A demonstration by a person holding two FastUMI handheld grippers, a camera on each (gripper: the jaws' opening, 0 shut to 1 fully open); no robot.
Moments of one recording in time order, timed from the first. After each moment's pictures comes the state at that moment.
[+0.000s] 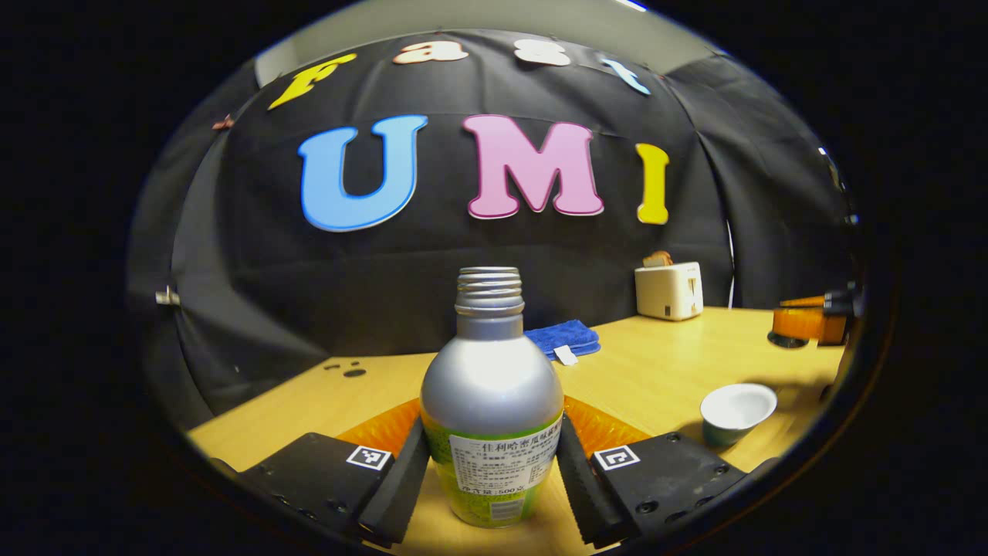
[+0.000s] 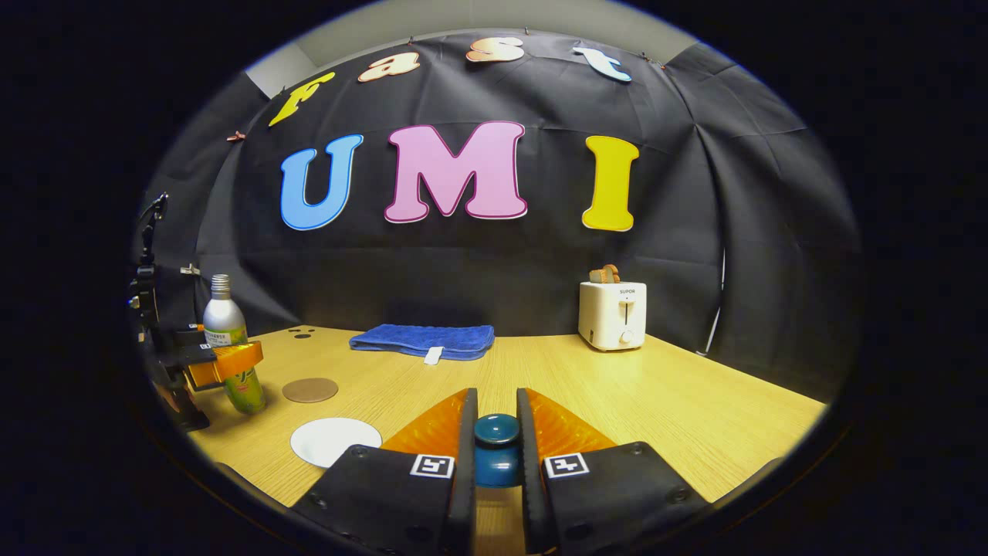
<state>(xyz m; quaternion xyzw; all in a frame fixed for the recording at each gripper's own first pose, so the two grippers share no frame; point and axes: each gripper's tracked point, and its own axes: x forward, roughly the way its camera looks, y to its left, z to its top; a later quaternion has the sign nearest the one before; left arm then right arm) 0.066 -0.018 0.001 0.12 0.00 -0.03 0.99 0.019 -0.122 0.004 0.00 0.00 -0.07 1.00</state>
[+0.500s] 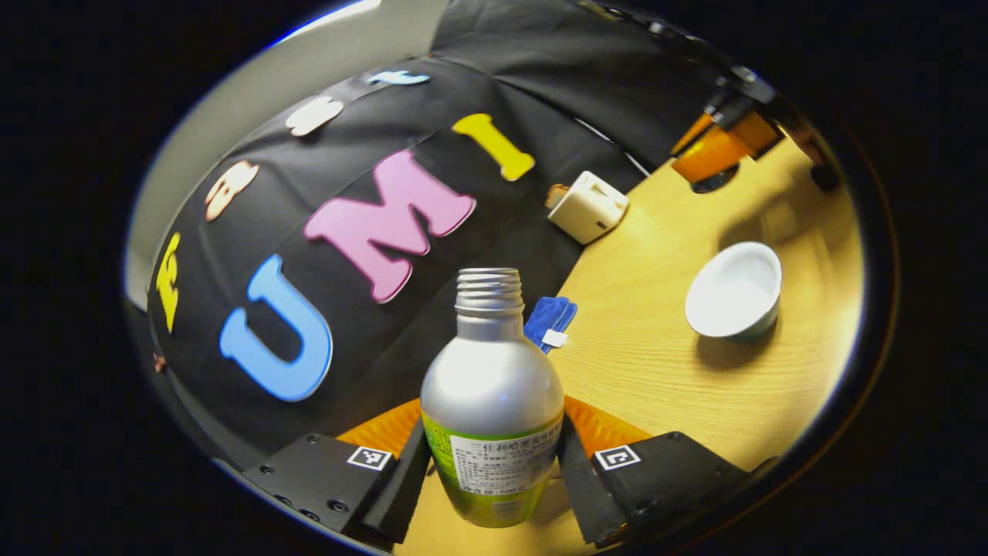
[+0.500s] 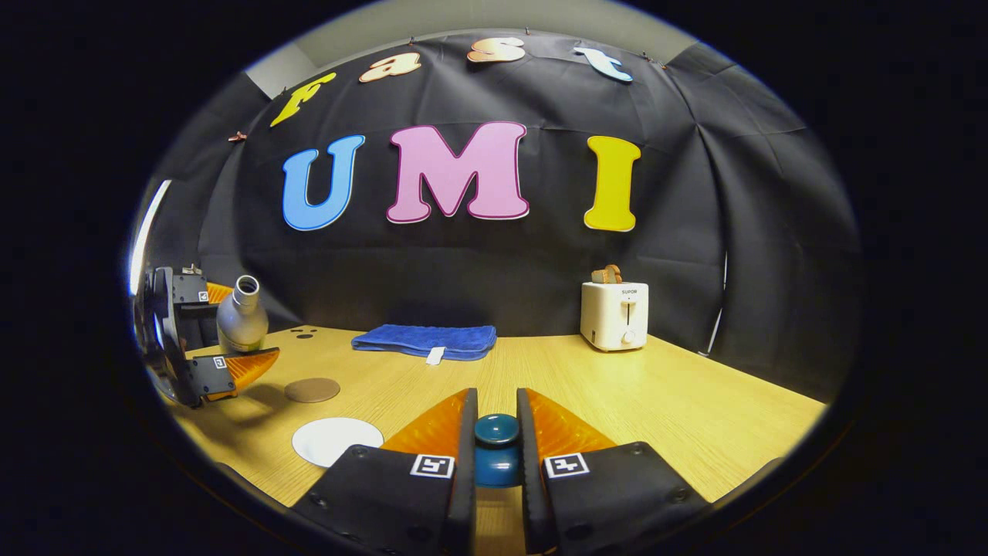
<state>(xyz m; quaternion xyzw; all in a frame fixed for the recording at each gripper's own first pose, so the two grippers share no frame) 0.079 -0.074 0.022 0.49 -0.05 -0.10 0.86 0.018 -0.122 0.003 0.00 0.00 -0.06 1.00</state>
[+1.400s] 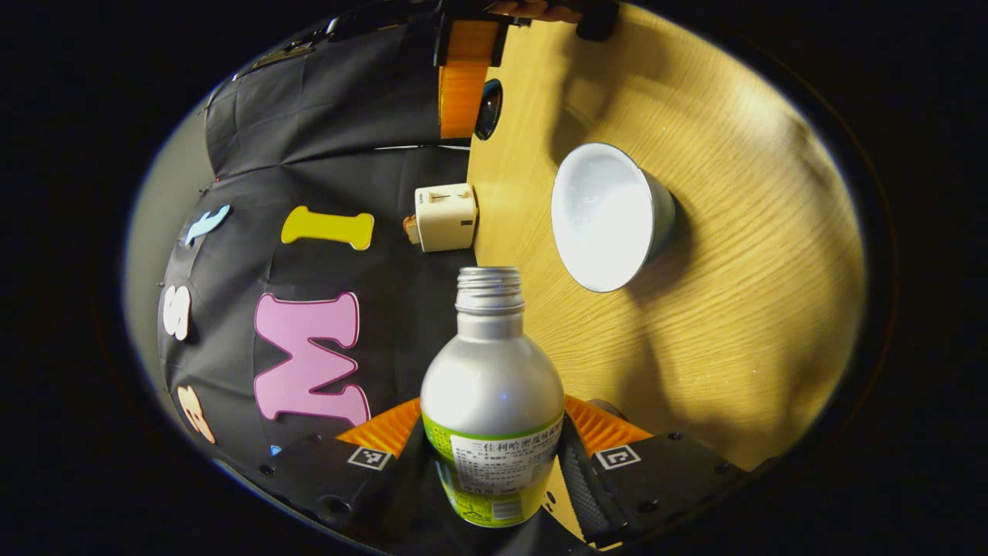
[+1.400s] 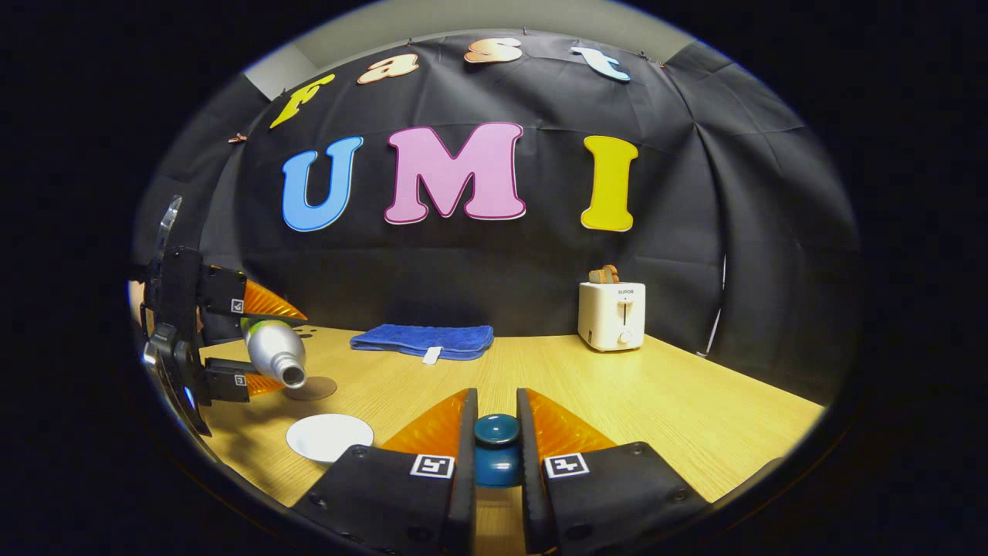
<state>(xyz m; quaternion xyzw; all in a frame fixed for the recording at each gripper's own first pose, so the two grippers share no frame) 0.090 -0.114 -0.010 0.76 -0.04 -0.19 0.62 0.014 -0.132 0.004 0.00 0.00 -0.06 1.00</state>
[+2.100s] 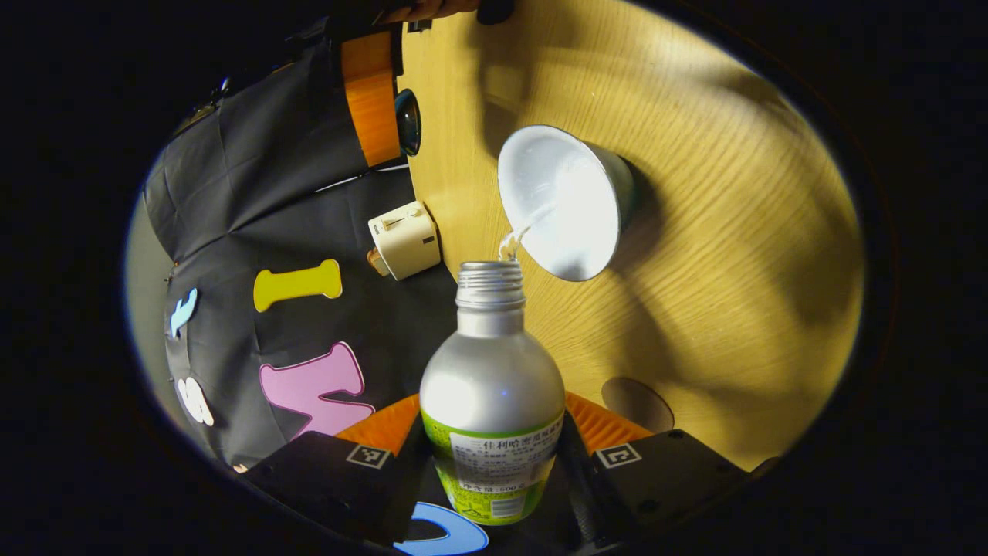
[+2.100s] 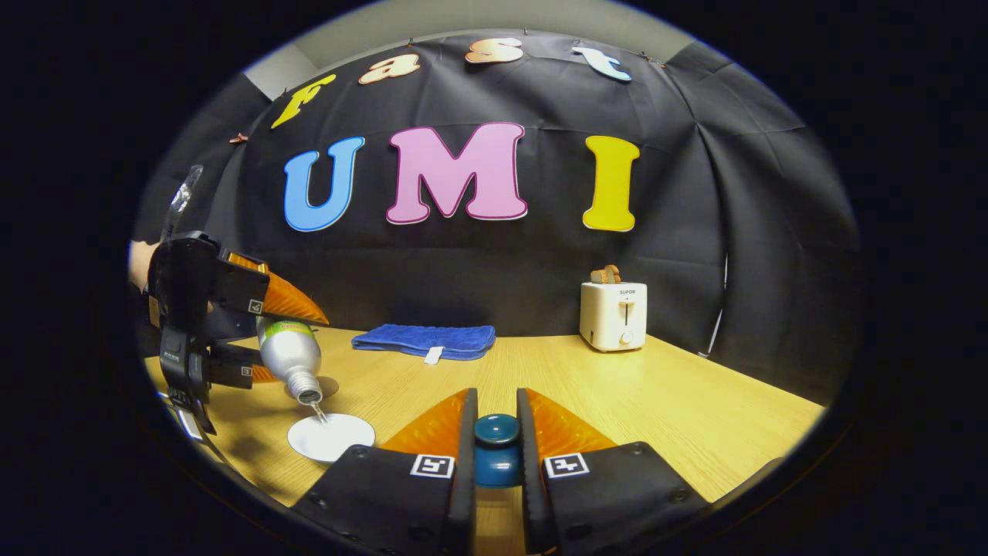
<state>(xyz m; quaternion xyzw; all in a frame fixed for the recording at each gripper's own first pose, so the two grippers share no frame) 0.100 -0.122 0.002 0.85 -0.04 -0.20 0.49 0.014 -0.132 0.004 0.00 0.00 -0.06 1.00</state>
